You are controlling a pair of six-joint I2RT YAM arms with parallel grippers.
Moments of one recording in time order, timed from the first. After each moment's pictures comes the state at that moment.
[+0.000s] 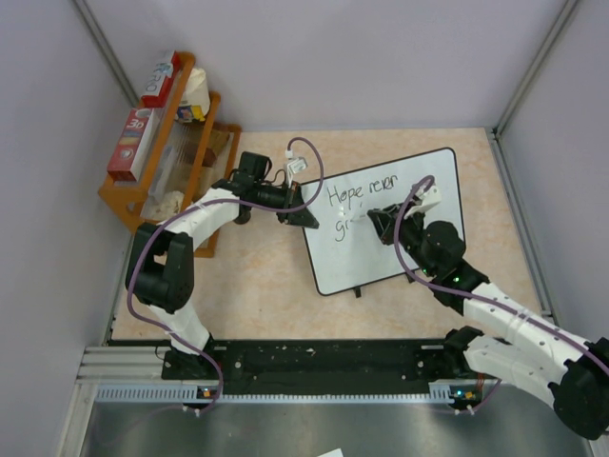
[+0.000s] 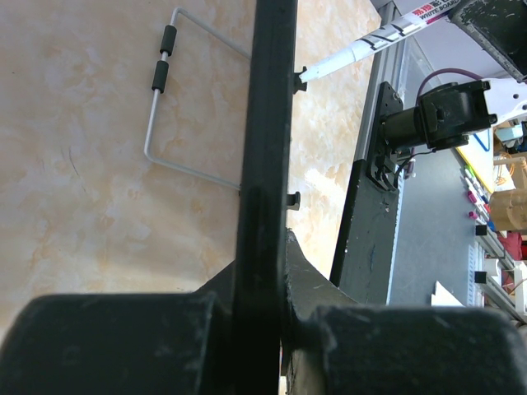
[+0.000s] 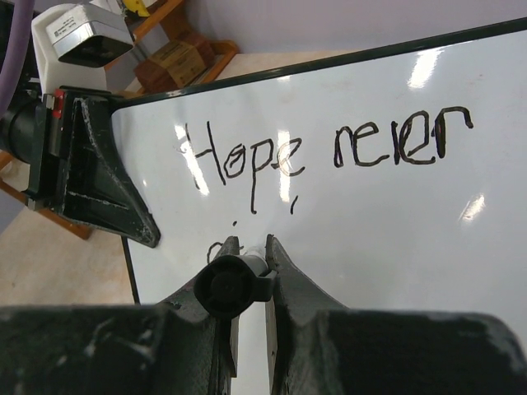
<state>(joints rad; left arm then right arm) -0.36 1.74 1.24 -0.34 1.05 -0.03 0.63 0.89 0.52 0.33 0.13 0.34</state>
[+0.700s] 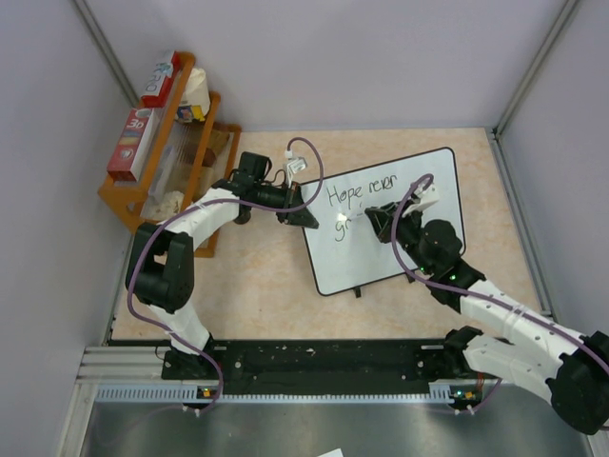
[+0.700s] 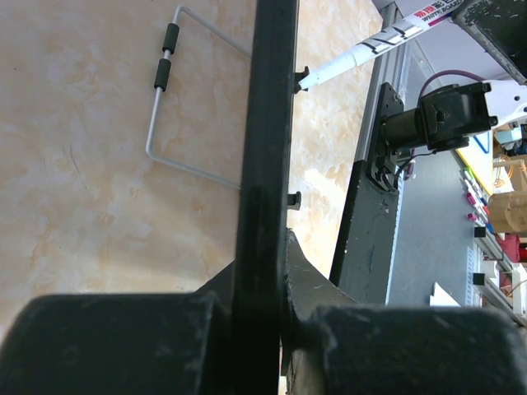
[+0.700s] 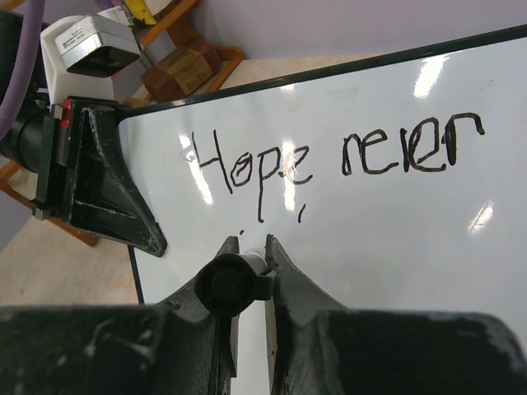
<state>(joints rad) -0.36 1.74 1.24 -0.34 1.05 -0.03 0.63 0.93 0.52 0.39 0.13 0.36</state>
